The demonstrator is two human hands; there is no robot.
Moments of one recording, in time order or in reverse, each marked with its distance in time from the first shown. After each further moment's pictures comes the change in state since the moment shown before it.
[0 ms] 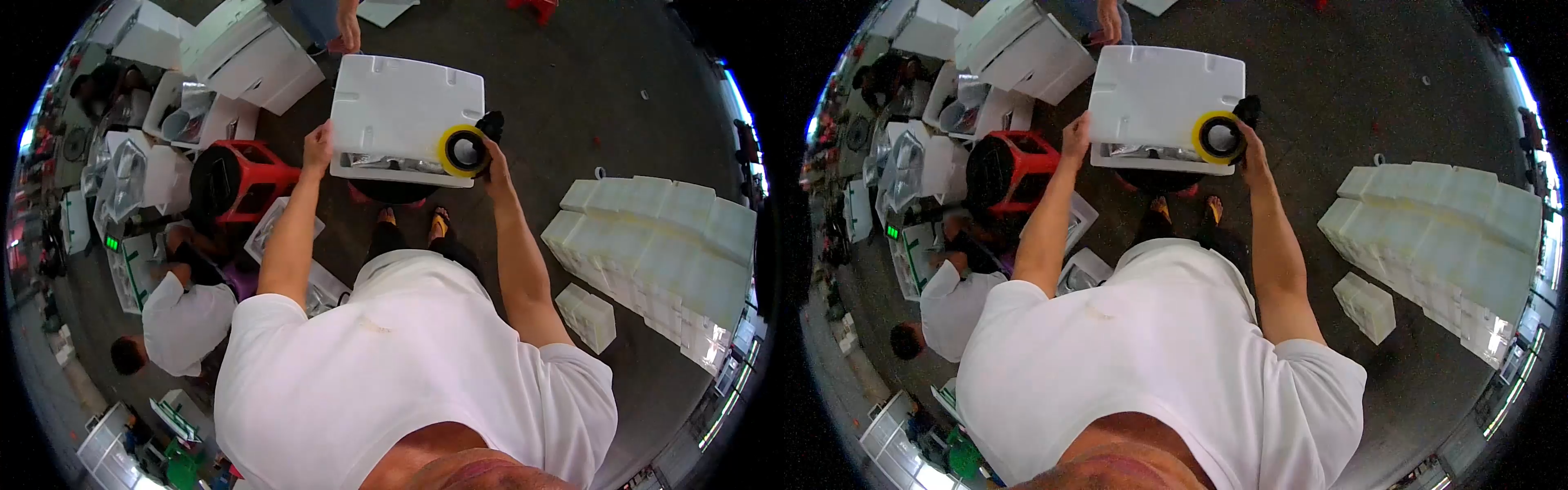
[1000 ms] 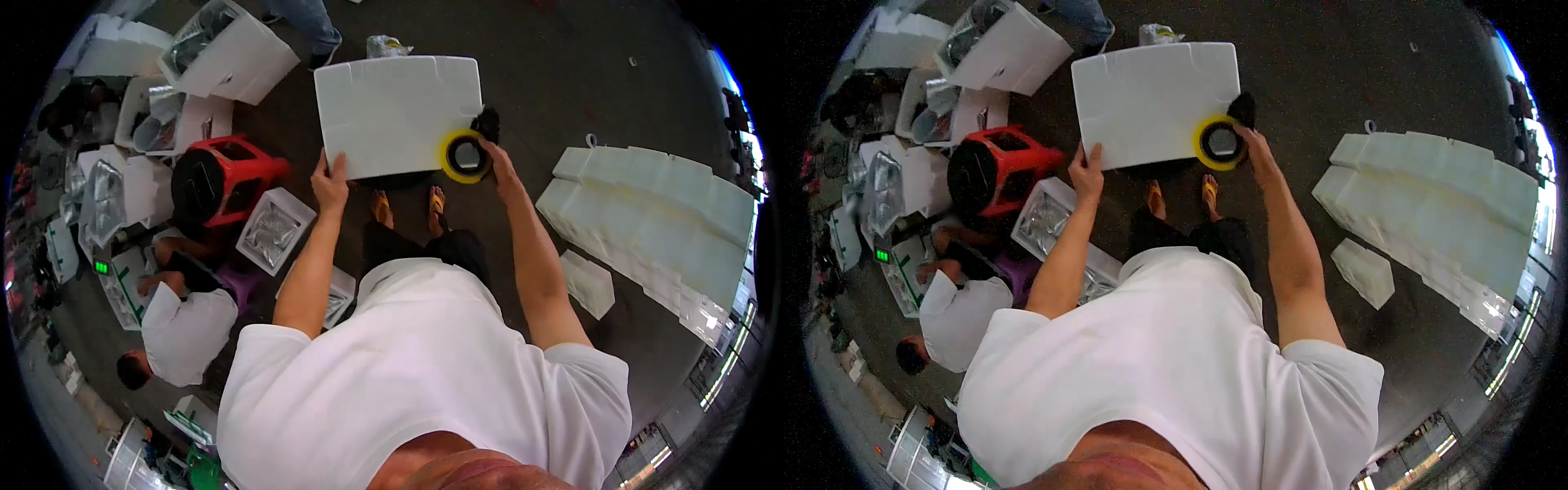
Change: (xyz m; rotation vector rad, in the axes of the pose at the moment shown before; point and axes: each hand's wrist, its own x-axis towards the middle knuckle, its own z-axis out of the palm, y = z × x) left_hand -0.080 -0.024 0.028 0.064 0.132 -0.015; right_hand 0.001 0.024 -0.019 -0.424 0.257 0.215
